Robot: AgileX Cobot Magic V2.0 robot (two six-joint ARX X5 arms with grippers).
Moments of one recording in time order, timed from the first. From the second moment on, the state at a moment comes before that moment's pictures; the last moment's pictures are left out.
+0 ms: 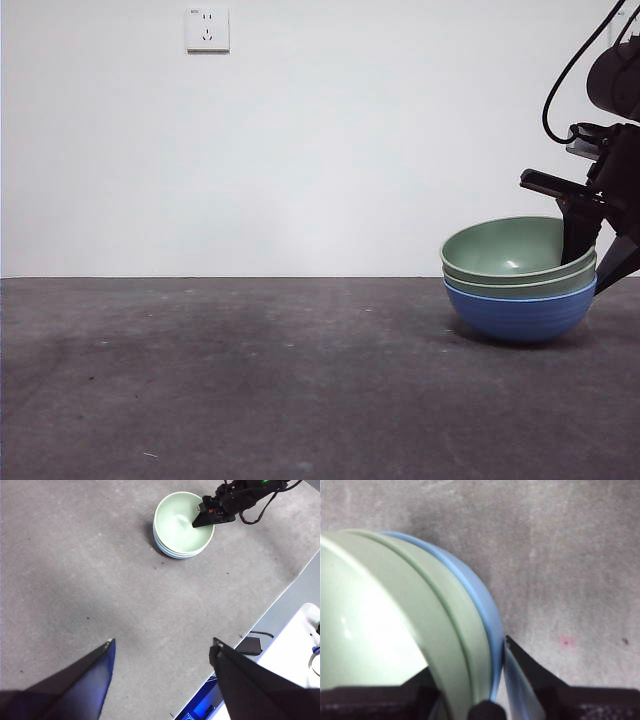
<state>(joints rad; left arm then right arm) -0.62 1.12 1.59 -1.20 0.16 -0.03 0.05 1.69 1.08 -0.45 -0.22 0.28</state>
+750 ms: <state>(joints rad) -0.62 1.12 1.59 -1.21 0.16 -0.03 0.05 1.73 1.10 -0.49 -0.21 0.24</state>
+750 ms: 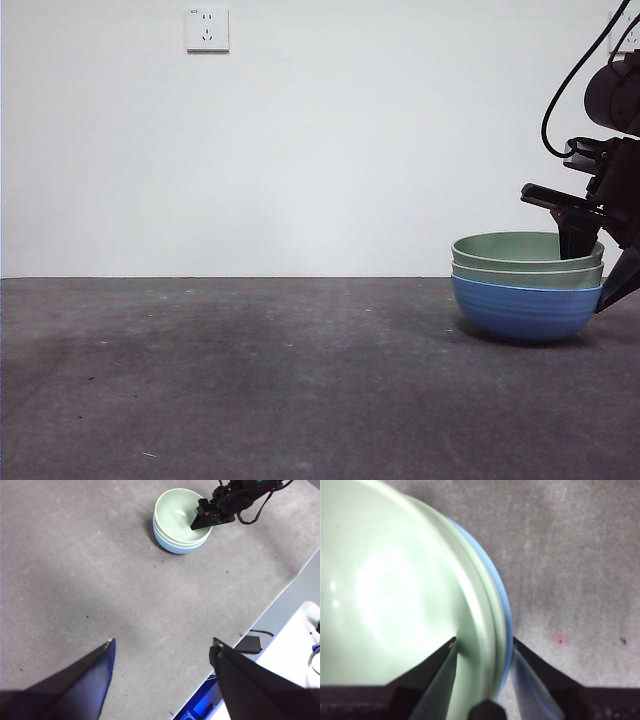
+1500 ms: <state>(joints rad) -0.62 1.12 1.59 -1.21 0.16 -0.03 0.05 1.47 1.09 -0.61 -0.24 0.20</state>
